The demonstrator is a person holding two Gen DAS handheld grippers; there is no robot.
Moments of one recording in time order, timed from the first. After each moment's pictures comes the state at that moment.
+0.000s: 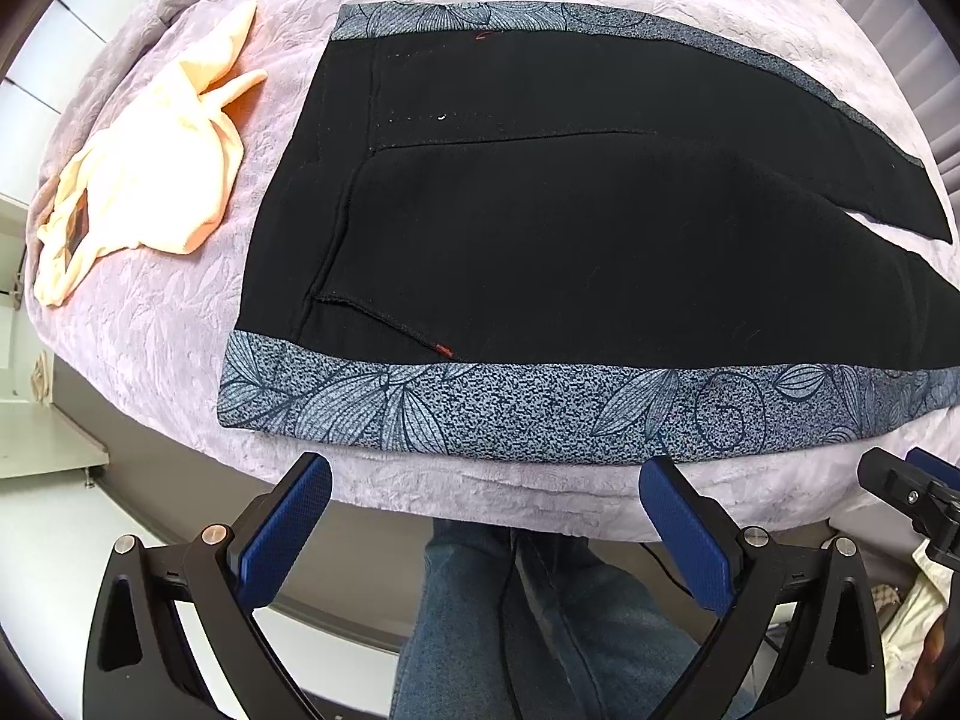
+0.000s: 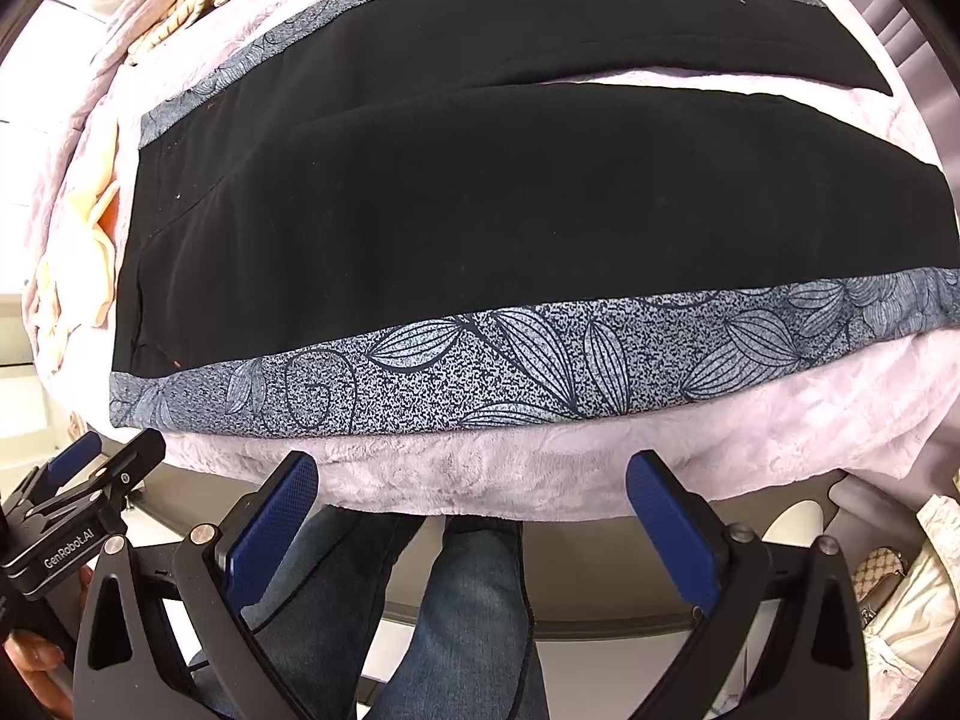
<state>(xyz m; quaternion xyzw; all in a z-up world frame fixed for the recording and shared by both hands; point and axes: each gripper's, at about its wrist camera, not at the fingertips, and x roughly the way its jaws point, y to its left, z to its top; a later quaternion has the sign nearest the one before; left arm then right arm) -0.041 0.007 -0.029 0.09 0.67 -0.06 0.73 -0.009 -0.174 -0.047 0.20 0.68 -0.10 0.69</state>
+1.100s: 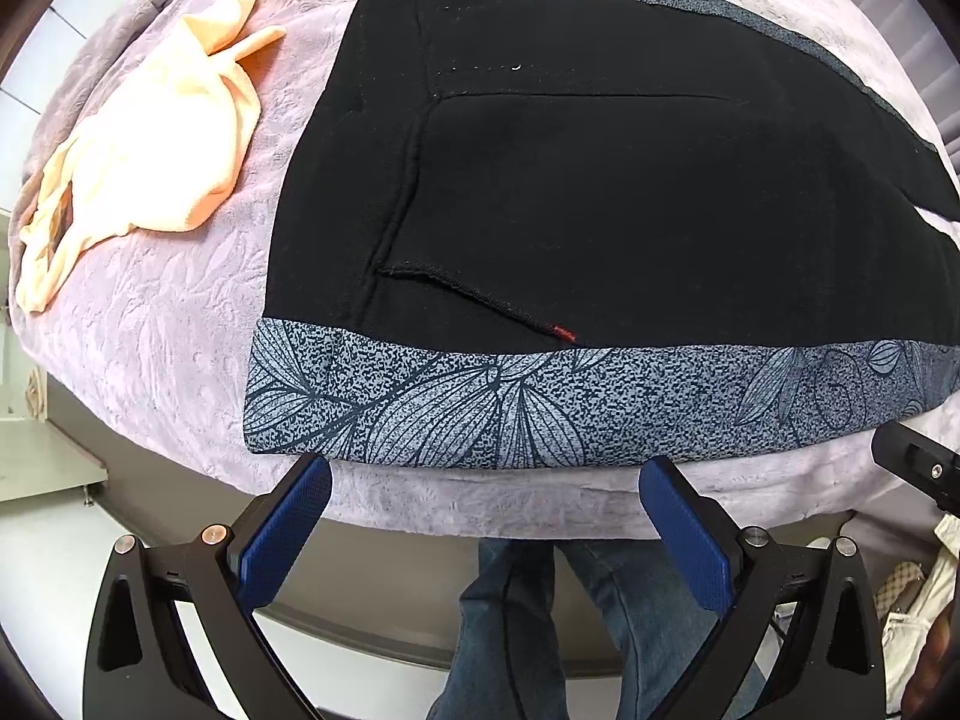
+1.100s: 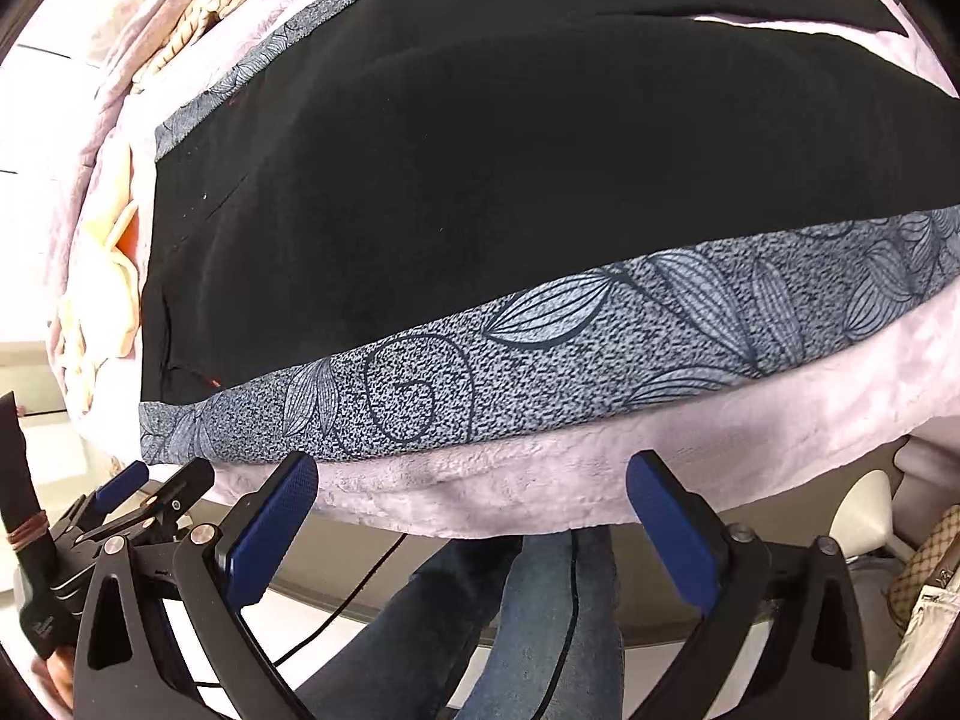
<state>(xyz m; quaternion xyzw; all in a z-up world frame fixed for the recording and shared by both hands) -0.028 0.067 -0.069 0.10 0.68 -0.08 0.72 -0.005 -0.123 -0.082 0.27 0.65 -0.10 0.70</state>
